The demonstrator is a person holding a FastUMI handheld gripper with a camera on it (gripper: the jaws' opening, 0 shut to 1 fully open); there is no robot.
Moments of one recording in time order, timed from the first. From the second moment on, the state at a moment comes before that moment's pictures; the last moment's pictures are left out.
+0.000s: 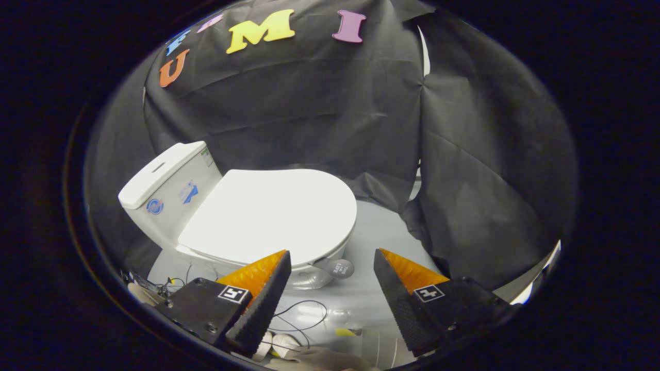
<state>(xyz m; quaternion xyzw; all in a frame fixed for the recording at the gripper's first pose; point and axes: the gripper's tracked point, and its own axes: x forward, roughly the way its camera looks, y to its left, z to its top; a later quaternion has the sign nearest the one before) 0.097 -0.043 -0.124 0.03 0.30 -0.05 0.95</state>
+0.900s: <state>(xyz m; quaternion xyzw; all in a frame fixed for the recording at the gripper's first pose) 0.142 -0.066 -0.209 0.27 0.41 -0.03 0.87</state>
